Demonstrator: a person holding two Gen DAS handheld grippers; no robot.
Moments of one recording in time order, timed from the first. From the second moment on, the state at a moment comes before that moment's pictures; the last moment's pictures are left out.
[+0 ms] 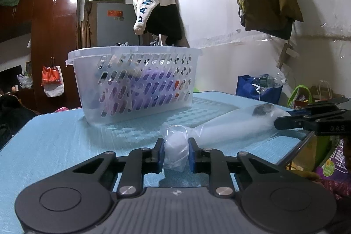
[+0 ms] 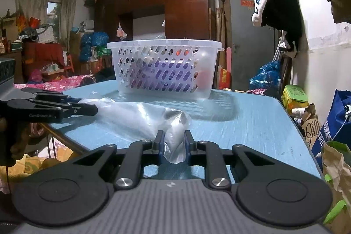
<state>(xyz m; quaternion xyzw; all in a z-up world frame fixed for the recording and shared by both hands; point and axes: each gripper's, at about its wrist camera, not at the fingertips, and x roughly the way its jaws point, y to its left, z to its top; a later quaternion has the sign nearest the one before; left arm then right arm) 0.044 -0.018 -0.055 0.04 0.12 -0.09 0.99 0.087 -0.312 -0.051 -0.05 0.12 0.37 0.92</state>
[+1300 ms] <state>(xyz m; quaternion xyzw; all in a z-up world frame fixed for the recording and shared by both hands) 0.245 0.062 0.115 0.04 0.14 0.03 0.99 0.280 -0.178 0.085 -0.07 0.15 0.37 0.91</state>
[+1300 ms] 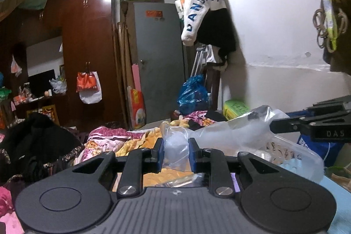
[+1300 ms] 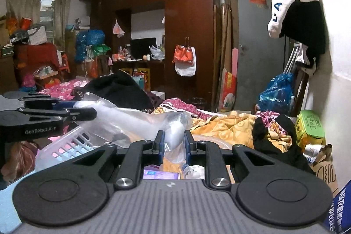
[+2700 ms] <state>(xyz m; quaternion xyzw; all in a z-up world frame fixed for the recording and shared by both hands) 0.223 0.052 0.121 0.05 0.14 0.02 0.99 0.282 -0.191 0.107 -0.07 0.16 0.39 0.90</state>
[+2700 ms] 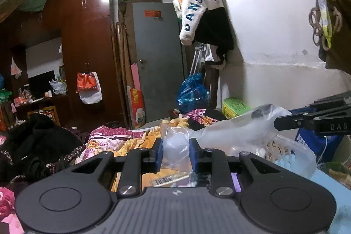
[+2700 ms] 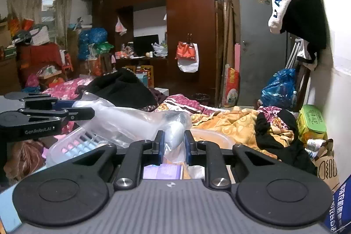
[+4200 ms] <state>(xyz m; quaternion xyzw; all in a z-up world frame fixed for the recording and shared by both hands) 0.190 0.041 0.112 0.02 0.09 0.03 0.99 0.261 -0.193 0.096 -0.07 0.13 0.34 0.93</state>
